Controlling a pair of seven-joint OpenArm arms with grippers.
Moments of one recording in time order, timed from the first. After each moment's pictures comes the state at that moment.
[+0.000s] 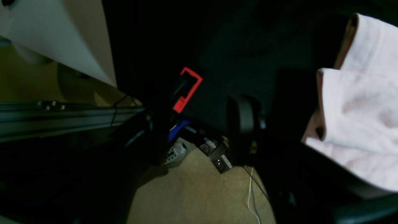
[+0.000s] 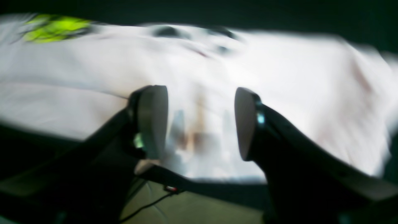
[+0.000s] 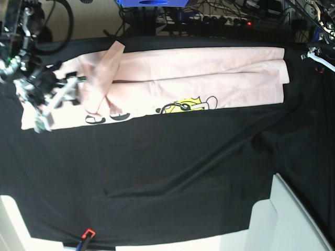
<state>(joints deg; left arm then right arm) 23.3 -11.1 -51.1 94.5 -2.5 -23.2 39.3 -19.5 7.6 14.4 109.7 20.9 17.7 -60.3</state>
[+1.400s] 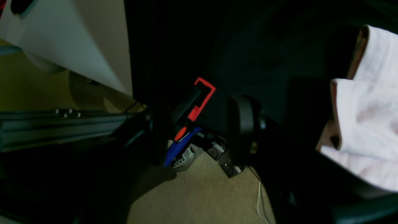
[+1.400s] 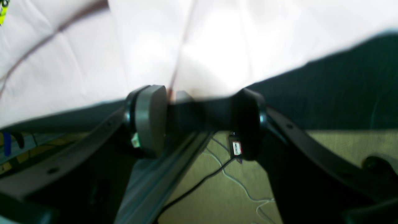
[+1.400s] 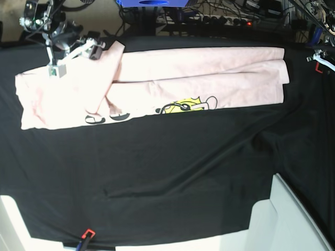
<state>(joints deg) 23.3 -13.4 -51.2 94.5 -2.5 -23.1 39.3 -29.4 -5.9 20.5 99.2 21.4 17.3 -52.3</state>
